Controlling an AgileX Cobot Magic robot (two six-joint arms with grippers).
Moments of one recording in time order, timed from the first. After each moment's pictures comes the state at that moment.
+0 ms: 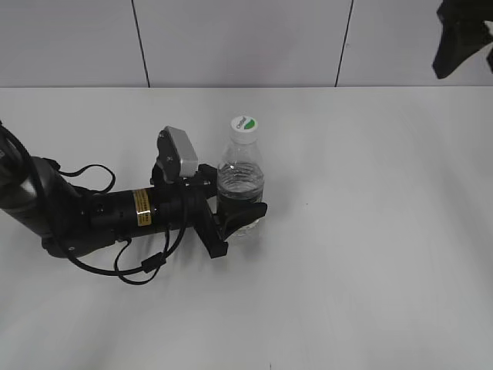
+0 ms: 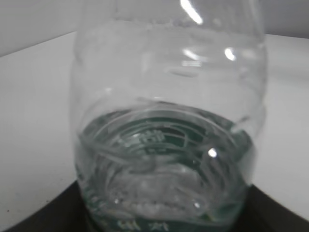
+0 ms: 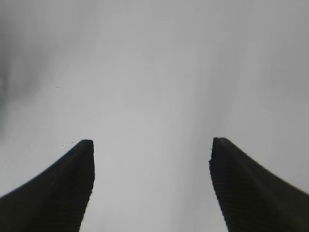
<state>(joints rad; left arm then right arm) -0.38 2.31 -0.93 0.91 -1.19 -0.26 0.16 1.72 -1.62 0.04 1.21 -0.16</state>
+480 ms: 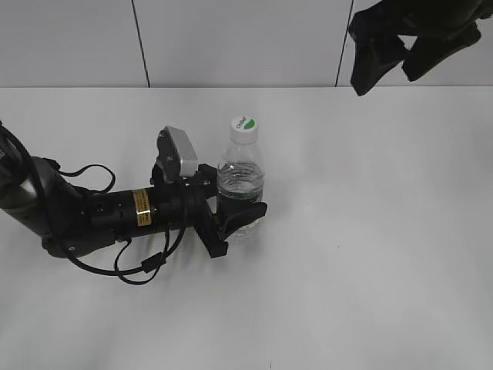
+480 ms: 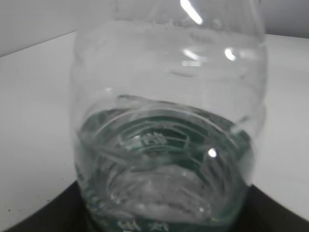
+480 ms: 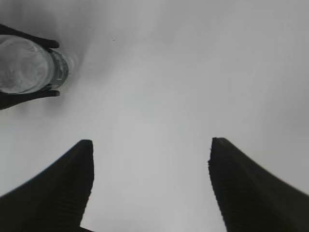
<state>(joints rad) -0.38 2.31 -0.93 0.91 -1.19 -0.26 0.43 1.72 -1.62 0.03 1.21 -0.12</state>
